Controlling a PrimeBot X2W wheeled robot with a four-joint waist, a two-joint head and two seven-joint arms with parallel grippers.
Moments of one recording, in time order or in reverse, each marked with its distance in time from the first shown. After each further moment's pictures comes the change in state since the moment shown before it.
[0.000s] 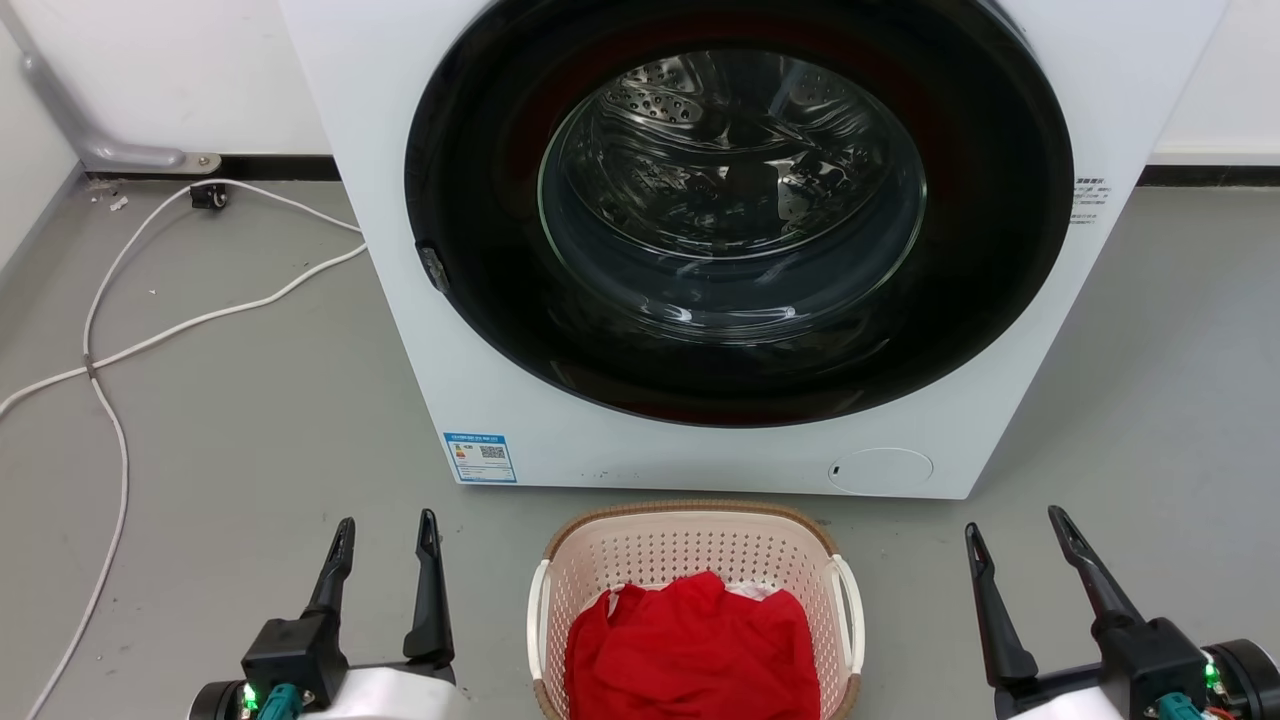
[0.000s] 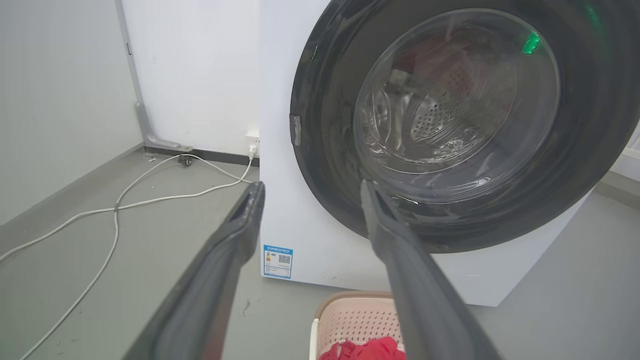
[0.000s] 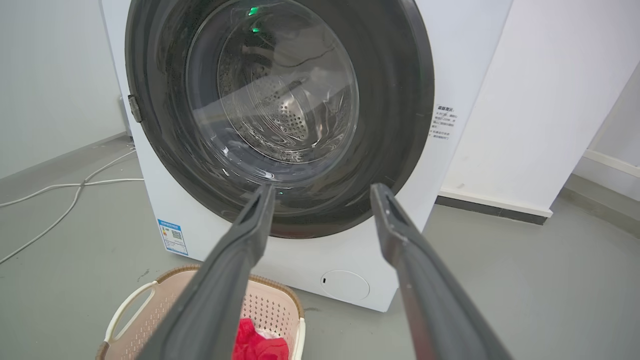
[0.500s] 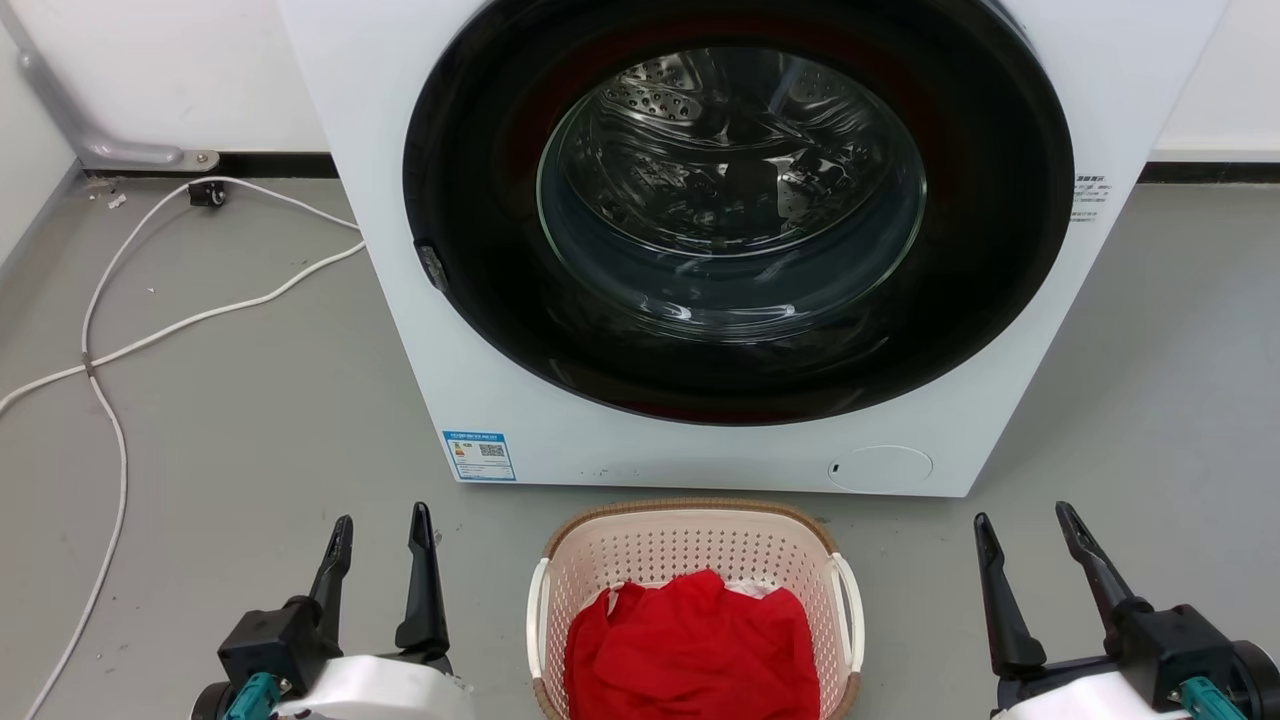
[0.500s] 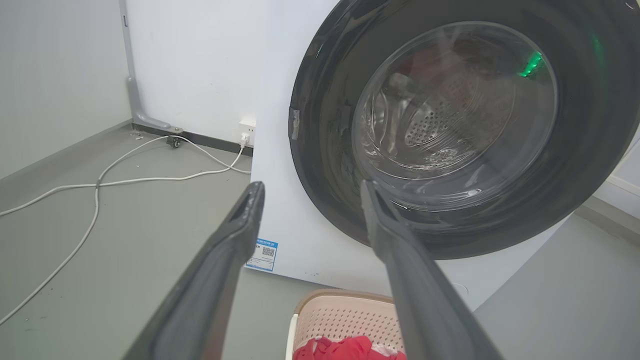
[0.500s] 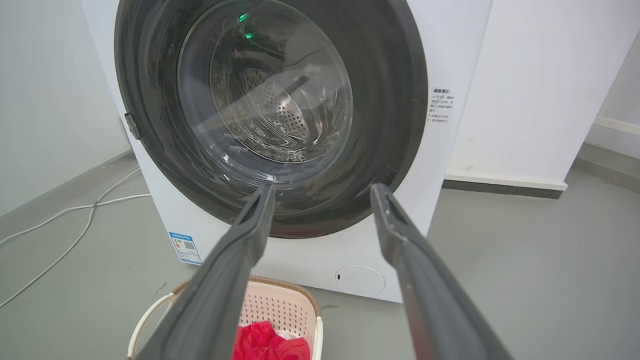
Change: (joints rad) left arm -0.013 -0.001 0.006 -0.001 -0.108 -0.012 0.026; right arm -0.013 0.000 -0.005 0.011 0.113 0.000 0.029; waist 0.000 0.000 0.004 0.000
